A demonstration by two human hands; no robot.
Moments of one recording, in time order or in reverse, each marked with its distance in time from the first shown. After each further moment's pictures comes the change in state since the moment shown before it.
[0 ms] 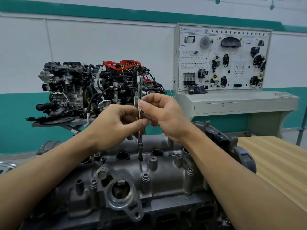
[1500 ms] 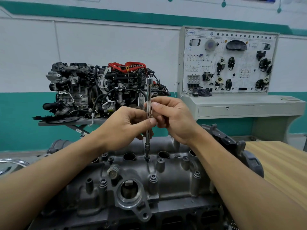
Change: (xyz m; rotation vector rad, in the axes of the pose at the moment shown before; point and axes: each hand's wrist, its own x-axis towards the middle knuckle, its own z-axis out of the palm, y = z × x) left_hand 0.000 0.000 0.002 -0.087 -0.024 -0.028; right_hand 0.004 0.003 -0.001 0.056 -0.024 0.049
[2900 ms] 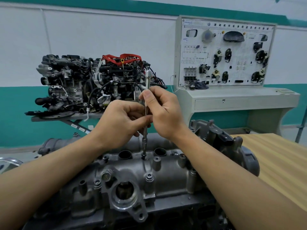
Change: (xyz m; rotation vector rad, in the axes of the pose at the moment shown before) left_hand 0.007 -0.002 0.009 0.057 0.191 0.104; right_hand 0.010 0.011 0.012 -0.384 0.258 -0.341
